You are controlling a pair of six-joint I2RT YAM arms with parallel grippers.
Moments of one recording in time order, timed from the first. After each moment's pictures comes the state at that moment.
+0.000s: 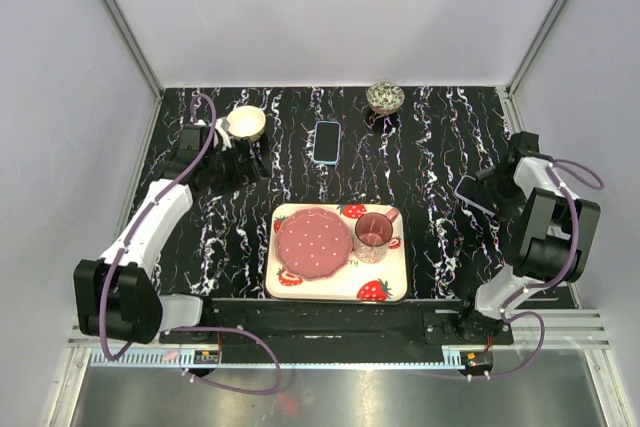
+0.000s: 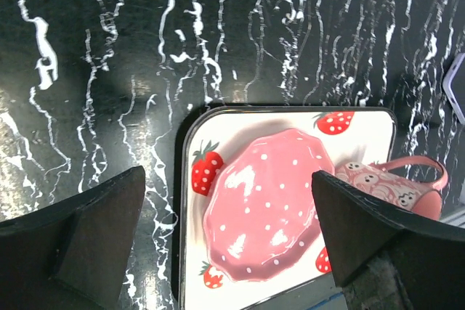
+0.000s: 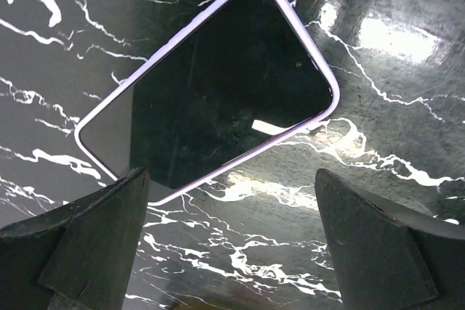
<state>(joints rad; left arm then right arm) -0.13 1.28 0.99 -0.56 0.31 -0.49 -0.31 1.64 1.06 -0.65 0.16 0.92</state>
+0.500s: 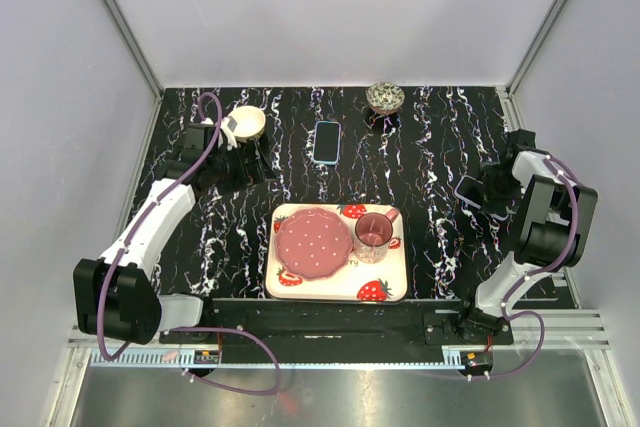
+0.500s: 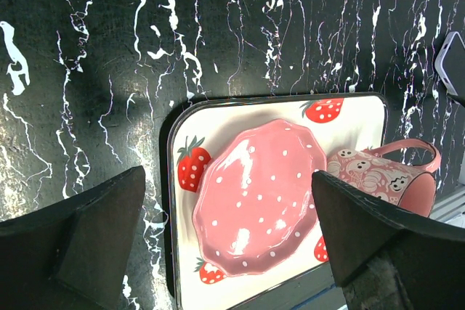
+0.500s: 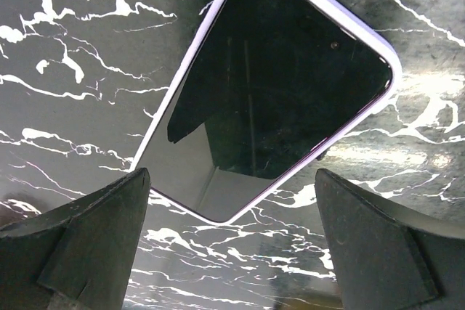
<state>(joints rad) -0.17 1.28 1.01 -0.56 0.34 -0.46 -0.32 1.75 1.12 -0.65 0.12 1.29</state>
